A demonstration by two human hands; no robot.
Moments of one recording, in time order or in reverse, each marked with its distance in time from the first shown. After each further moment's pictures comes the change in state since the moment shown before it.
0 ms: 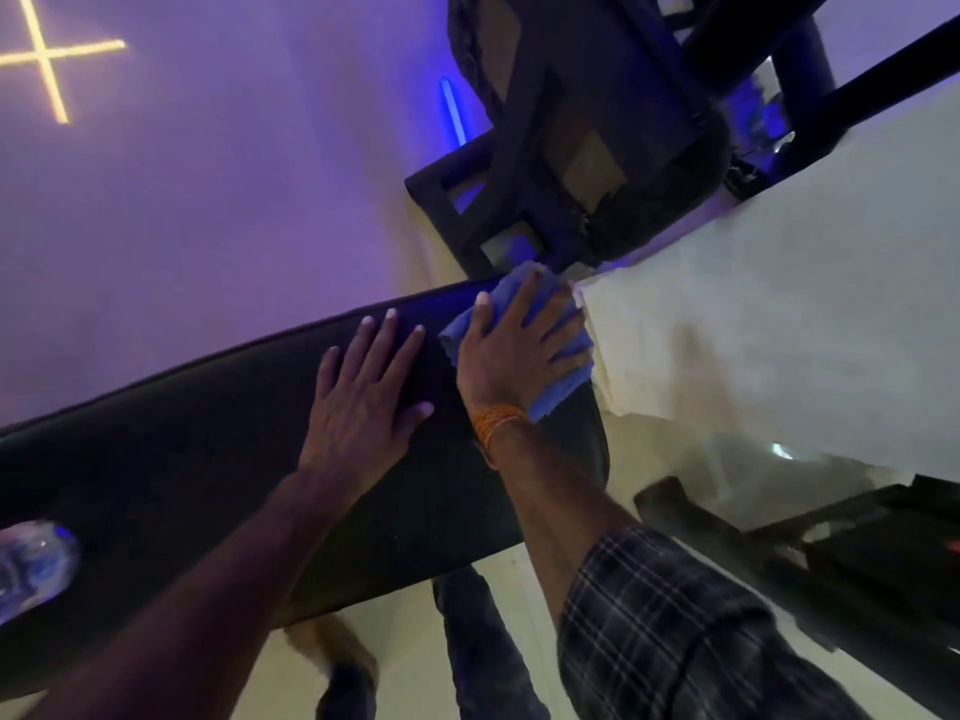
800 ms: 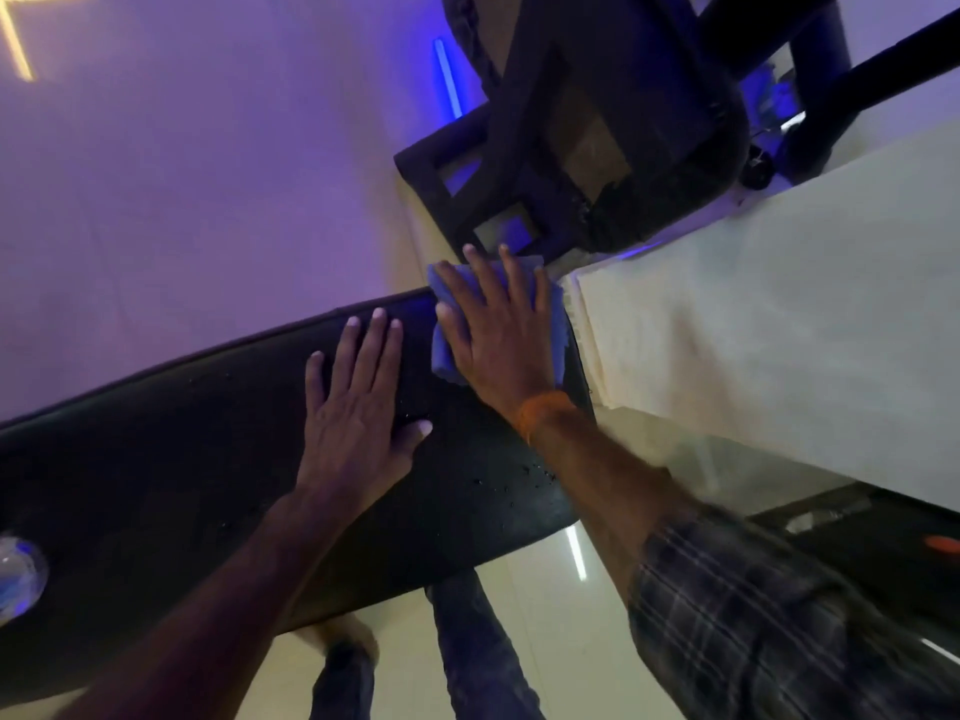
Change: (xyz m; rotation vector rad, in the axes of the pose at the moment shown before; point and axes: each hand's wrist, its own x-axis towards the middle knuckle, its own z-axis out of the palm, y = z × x) left_hand 0.003 0.010 0.008 0.018 0.010 -0.102; right_hand 0.038 0.024 0.000 -0.237 0.105 -0.753
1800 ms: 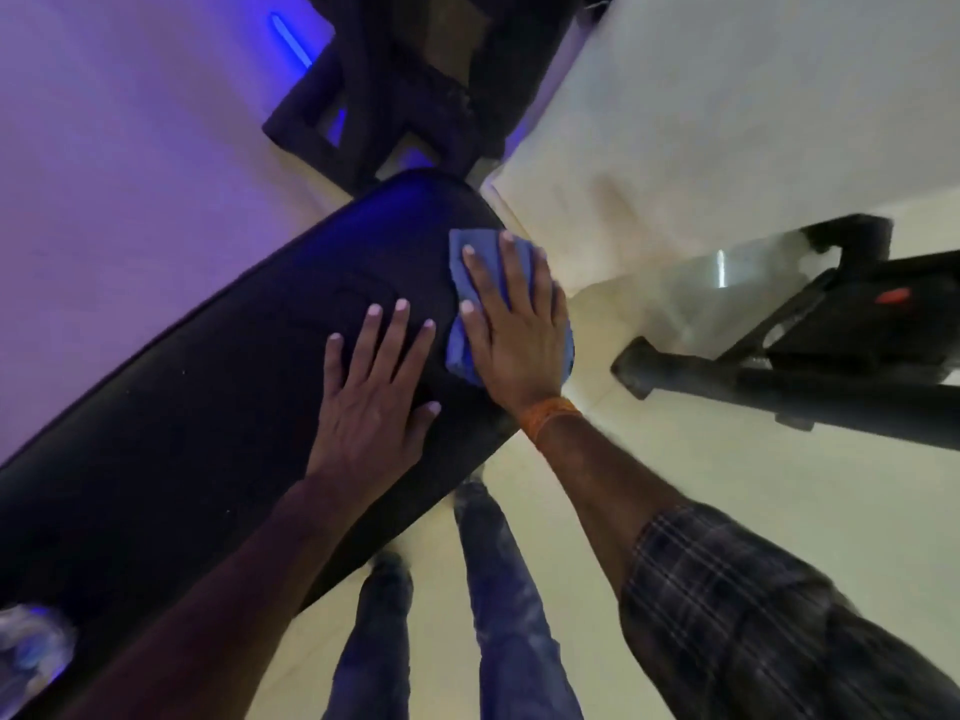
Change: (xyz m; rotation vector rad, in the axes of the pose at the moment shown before) left_hand -0.042 0.002 0.031 0.143 -0.055 0.499; right_hand -0.138 0.002 0.008 0.105 0.039 0.472
